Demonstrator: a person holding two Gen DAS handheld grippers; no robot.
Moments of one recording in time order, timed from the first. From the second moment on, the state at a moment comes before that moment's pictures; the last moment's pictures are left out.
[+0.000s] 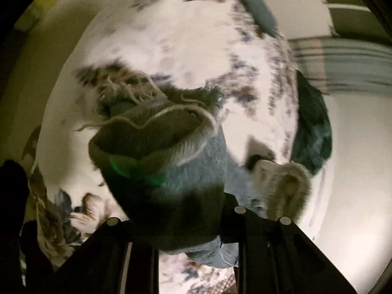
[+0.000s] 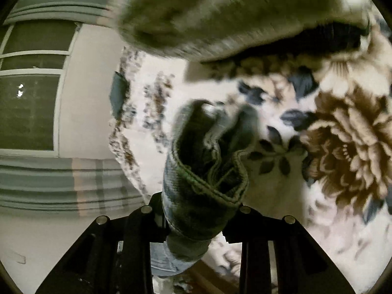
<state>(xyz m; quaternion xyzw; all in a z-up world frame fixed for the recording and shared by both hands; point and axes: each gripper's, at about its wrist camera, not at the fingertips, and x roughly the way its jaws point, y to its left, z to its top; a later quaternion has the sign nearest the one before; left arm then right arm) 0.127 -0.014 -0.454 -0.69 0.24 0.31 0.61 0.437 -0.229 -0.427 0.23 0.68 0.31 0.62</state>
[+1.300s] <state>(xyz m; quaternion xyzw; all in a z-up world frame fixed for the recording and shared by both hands) 0.552 0.032 -0.433 -0.44 0.49 -0.05 0.75 0.575 -0.330 -0.357 0.40 0.50 0.01 0.77</state>
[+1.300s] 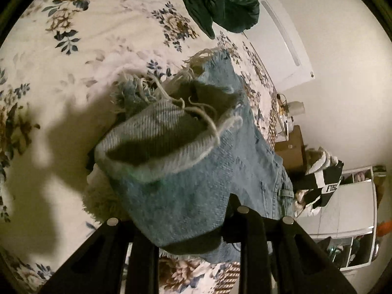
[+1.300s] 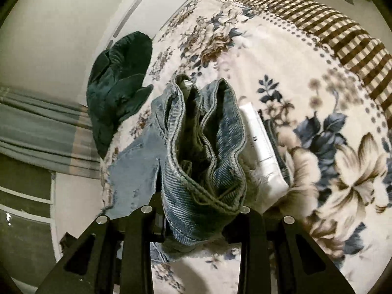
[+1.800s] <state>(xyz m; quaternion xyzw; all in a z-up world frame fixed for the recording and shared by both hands) 0.522 0.015 -0.349 -0.22 0.52 0.00 0.83 0.548 -0.292 -0.300 0.20 0.56 -0.06 0.80</state>
